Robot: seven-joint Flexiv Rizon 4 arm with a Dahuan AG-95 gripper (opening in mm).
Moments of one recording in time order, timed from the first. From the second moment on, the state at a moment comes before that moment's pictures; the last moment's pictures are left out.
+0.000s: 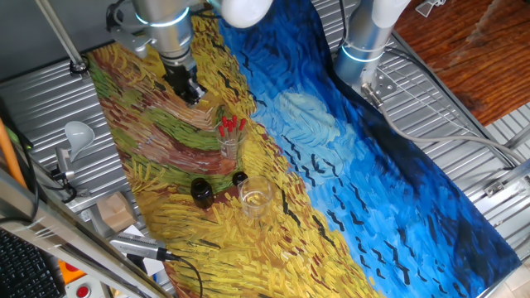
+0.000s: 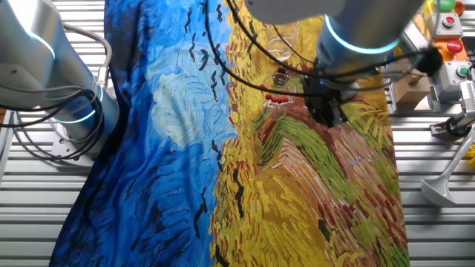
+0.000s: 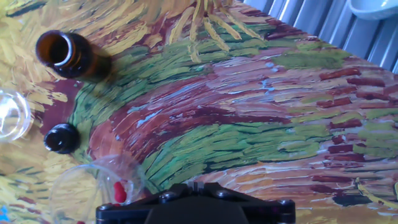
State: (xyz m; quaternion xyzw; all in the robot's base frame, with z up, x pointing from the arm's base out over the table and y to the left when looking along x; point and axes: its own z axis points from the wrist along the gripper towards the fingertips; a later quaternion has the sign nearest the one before) arm 0.522 -0.040 0.153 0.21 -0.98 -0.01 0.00
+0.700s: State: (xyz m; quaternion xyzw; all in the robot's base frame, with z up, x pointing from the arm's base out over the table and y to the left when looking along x) arm 0.517 -0.040 0.153 0.27 -0.96 -0.01 0.00
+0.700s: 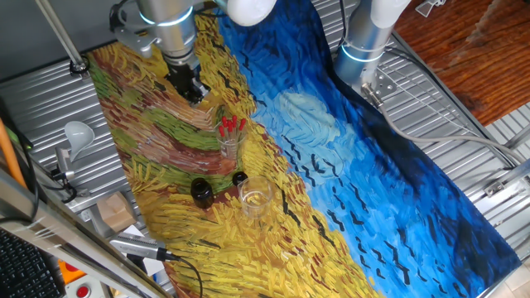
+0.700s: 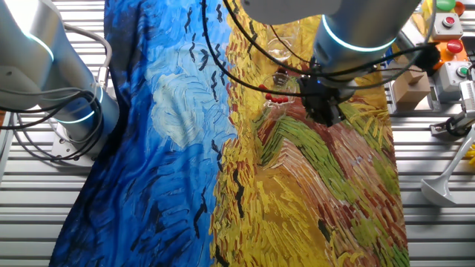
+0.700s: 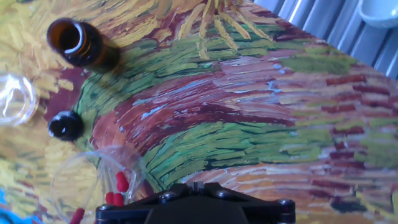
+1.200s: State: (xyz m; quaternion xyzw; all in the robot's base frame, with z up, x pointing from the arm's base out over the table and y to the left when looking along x) arm 0.511 -0.035 0.153 0.32 -0.95 -0.02 0.00
